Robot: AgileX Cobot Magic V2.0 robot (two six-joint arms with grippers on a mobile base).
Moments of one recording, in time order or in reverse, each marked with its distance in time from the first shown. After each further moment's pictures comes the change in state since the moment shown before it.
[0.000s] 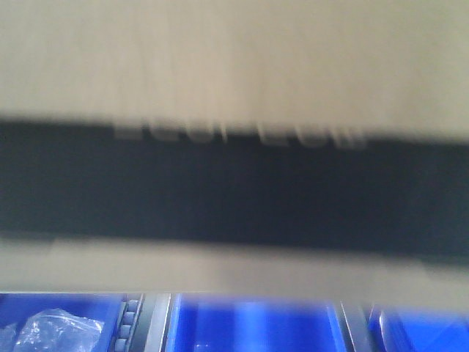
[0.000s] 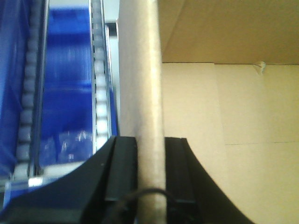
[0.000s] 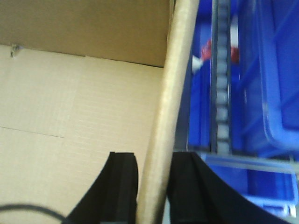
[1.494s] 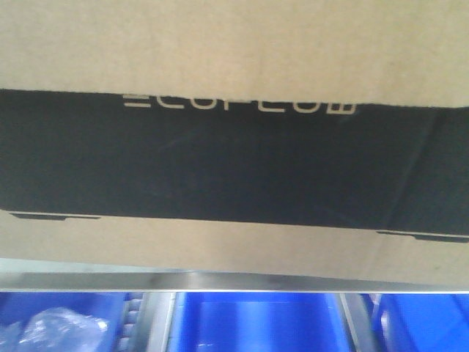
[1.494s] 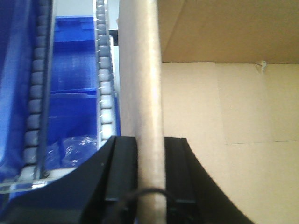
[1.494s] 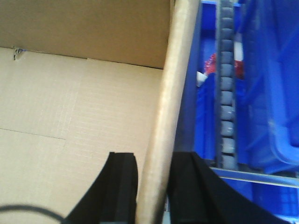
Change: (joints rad) left arm 0.000 0.002 0.000 0.008 -0.011 -0.002; right arm 0.000 0.000 0.000 0.000 -0.022 -0.004
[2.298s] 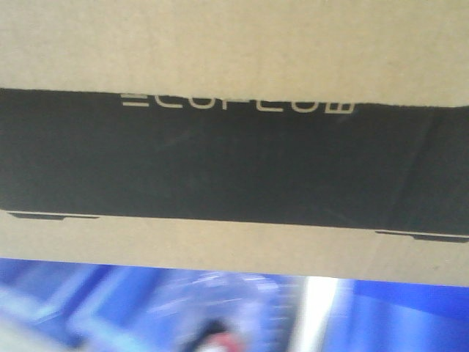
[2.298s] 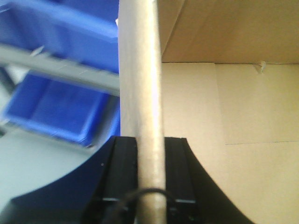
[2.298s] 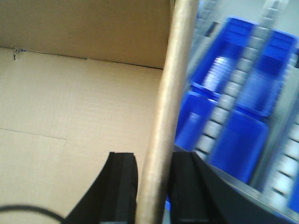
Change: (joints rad) left arm 0.000 0.000 0.000 0.000 0.000 0.000; right arm 0.000 0.000 0.000 0.000 0.000 0.000
